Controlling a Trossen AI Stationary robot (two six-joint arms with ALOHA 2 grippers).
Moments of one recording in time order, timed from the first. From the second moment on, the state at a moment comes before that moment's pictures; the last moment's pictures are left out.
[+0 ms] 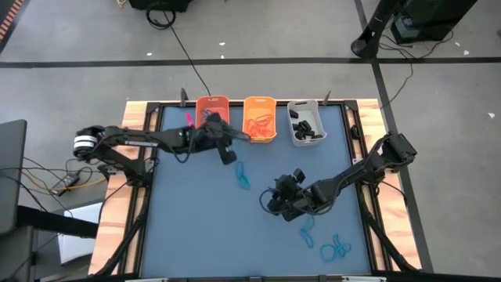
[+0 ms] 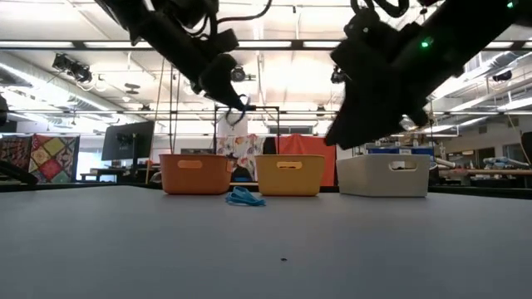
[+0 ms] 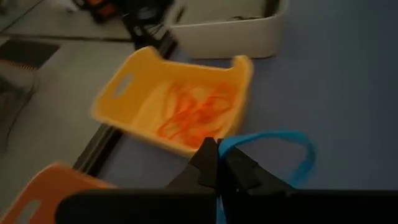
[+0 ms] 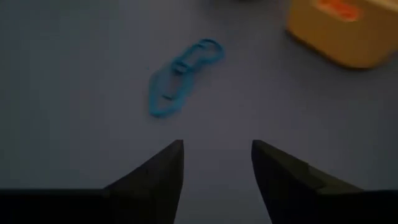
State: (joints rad) left arm 0.18 1.39 0.88 -0.07 -0.35 0.09; right arm 0.42 1.72 0.92 -0.24 0.78 0.94
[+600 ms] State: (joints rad) left arm 0.48 1.37 0.88 -0.21 -0.37 0.07; right arm 0.27 1.74 0.82 0.26 0.49 0.64
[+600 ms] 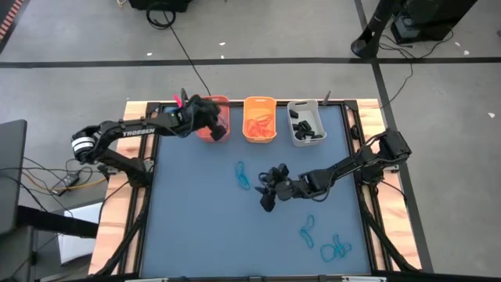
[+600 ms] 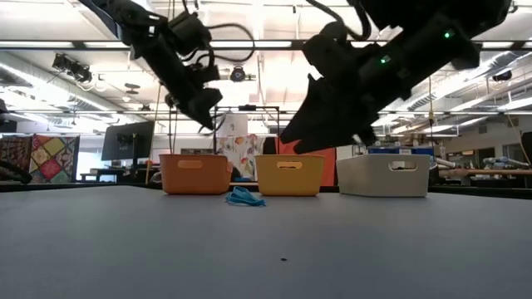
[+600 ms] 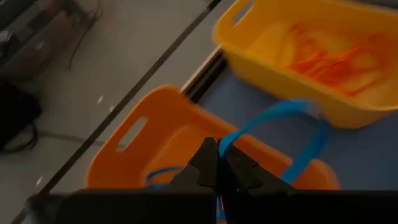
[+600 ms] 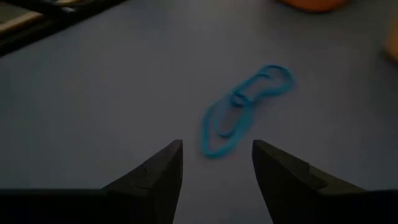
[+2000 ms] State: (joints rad) left arm 0.40 1.34 0.61 0.24 -0.37 -0.03; right arm 0.20 2.03 0.87 0.52 0.45 0.37
